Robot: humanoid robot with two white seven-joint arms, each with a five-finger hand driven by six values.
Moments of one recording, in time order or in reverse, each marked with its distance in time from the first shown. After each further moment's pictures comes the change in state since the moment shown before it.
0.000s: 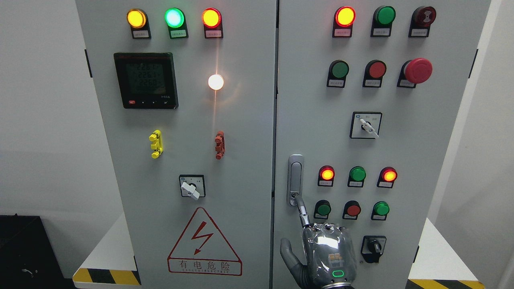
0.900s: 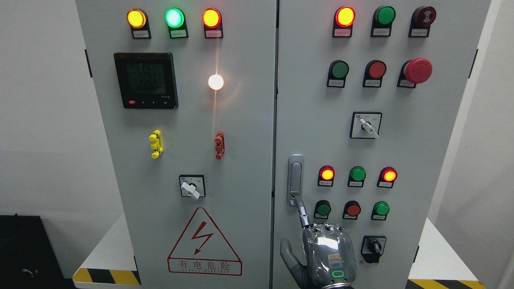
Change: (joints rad) left arm 0.000 0.000 0.000 0.000 0.000 0.000 0.000; right arm 0.002 -0.001 0.001 -0.001 0.002 -0.001 0.002
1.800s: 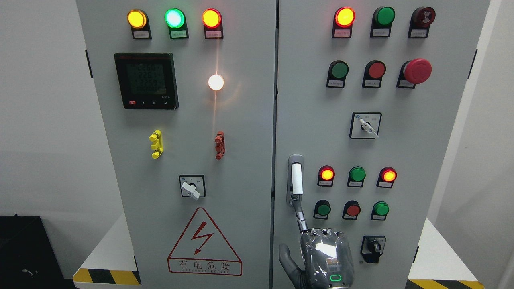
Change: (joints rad) left arm 0.000 0.000 0.000 0.000 0.000 0.000 0.000; right arm 0.014 0.001 0.005 0.020 0.000 -0.001 0.007
